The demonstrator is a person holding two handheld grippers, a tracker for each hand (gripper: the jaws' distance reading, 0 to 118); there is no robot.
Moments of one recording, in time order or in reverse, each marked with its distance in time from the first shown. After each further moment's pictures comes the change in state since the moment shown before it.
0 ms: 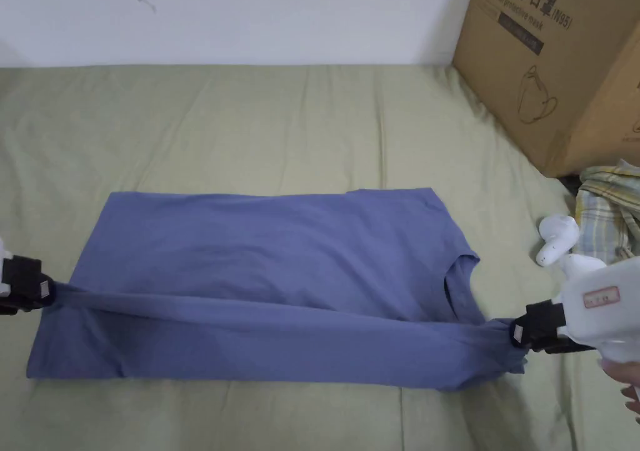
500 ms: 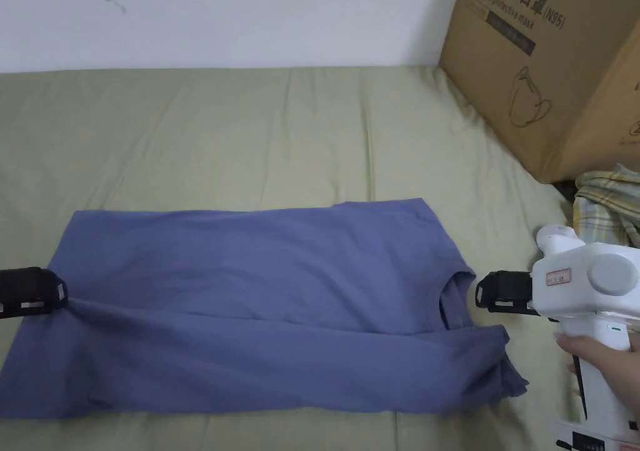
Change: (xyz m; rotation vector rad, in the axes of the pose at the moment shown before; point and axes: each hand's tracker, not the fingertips) left arm -0.008 0.014 -0.068 0.062 0.083 0.023; right arm 0.009 0.046 -0.039 0.189 -0.143 -0.048
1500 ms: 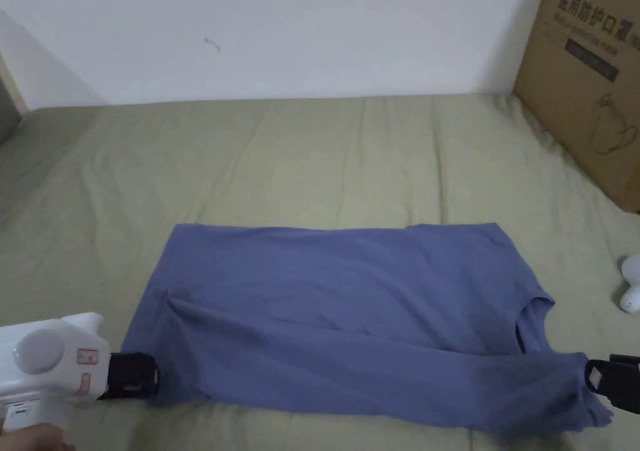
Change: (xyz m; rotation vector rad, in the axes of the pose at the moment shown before) left arm -0.022 -0.070 -0.016 -0.216 0.019 -0.005; right arm -0.022 -0.081 0.080 0.085 0.138 0.099
